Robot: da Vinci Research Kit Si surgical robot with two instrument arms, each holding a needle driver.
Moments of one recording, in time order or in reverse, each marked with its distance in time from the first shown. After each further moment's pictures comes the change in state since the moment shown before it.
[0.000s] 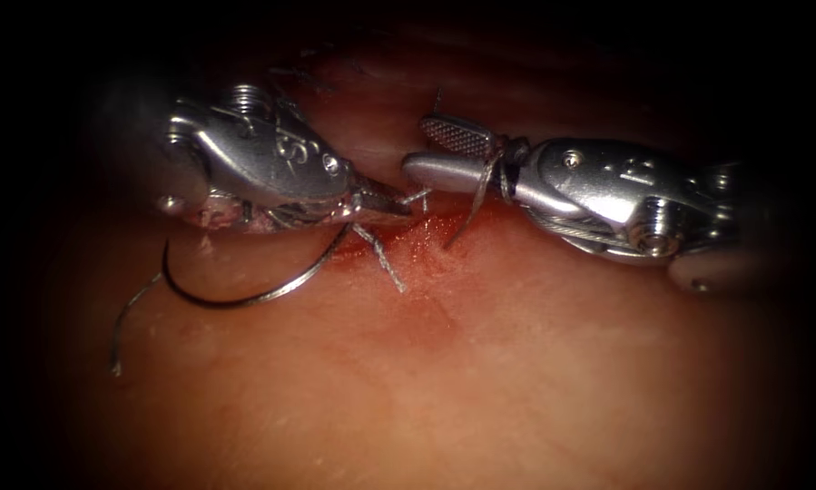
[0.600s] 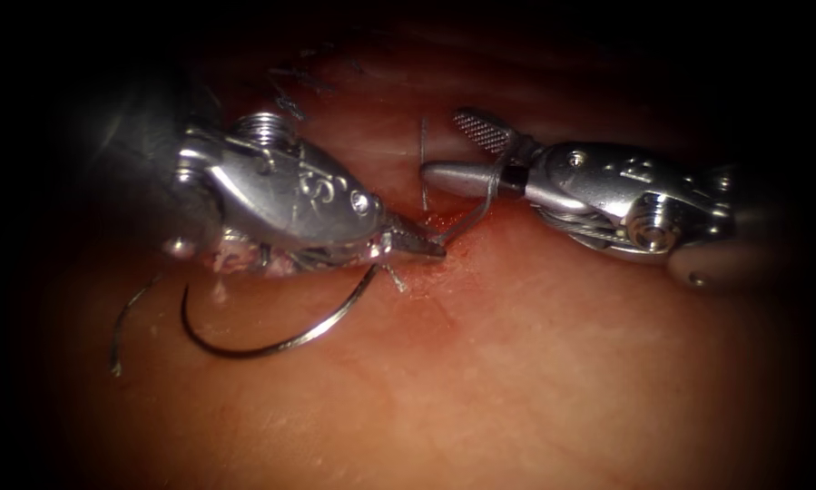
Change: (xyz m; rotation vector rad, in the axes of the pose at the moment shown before) right arm -0.003 0.002 0.000 -0.073 -0.119 0.055; left arm 0.003 0.003 -0.002 -0.035 0.004 0.021
